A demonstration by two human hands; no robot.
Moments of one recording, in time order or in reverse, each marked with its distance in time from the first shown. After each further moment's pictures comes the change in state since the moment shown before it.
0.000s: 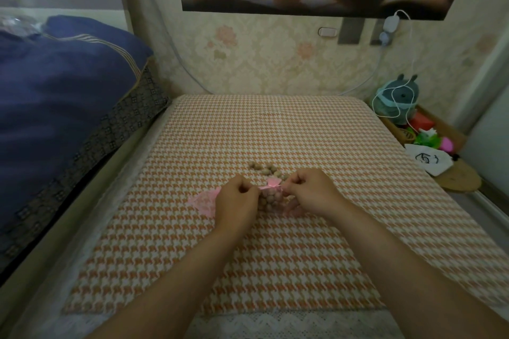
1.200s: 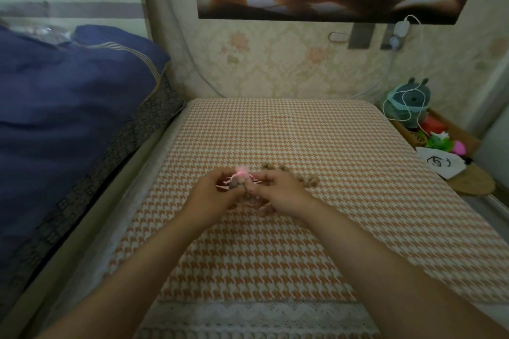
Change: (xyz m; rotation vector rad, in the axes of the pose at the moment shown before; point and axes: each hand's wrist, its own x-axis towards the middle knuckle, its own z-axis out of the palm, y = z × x) left_hand 0.010 0.000 -0.086 0.002 -0.223 0.162; right_hand -0.018 -0.036 0.064 0.241 -0.274 -0.077
